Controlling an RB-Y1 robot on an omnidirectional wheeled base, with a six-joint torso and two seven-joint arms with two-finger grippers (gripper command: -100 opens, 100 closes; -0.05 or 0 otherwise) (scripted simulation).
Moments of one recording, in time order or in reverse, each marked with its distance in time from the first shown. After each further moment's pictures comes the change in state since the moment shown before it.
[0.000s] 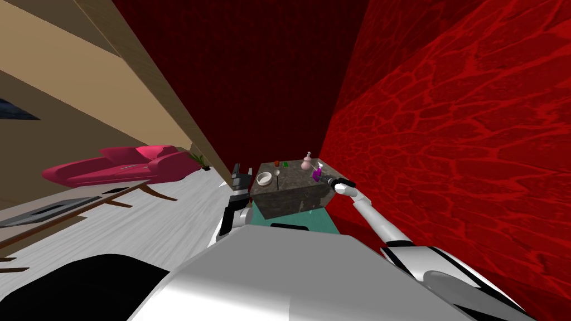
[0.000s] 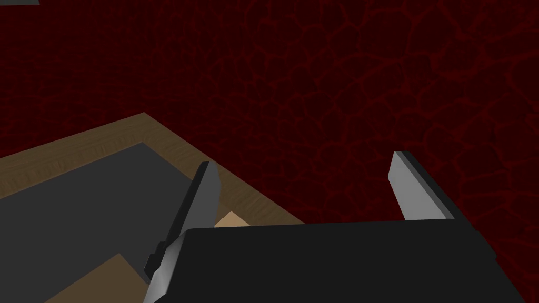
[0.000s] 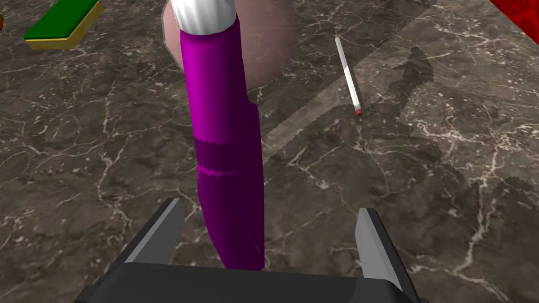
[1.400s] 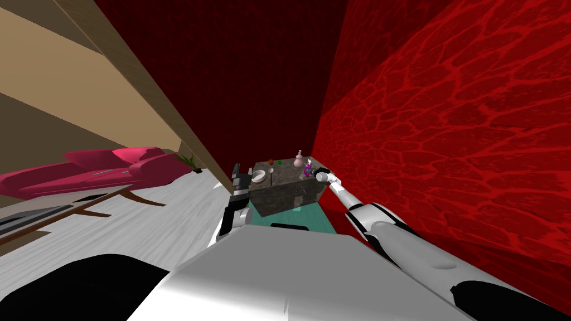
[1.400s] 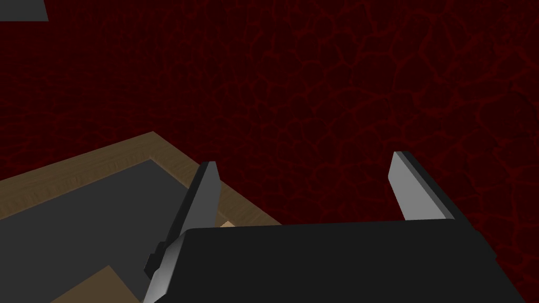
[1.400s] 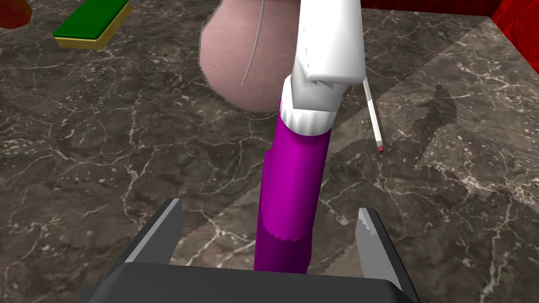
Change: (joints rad) left arm 0.000 0.000 0.000 0.000 0.000 0.000 0.000; right arm -0.384 0.160 0.189 0.292 0.200 -0.001 -0.102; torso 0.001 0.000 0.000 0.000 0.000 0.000
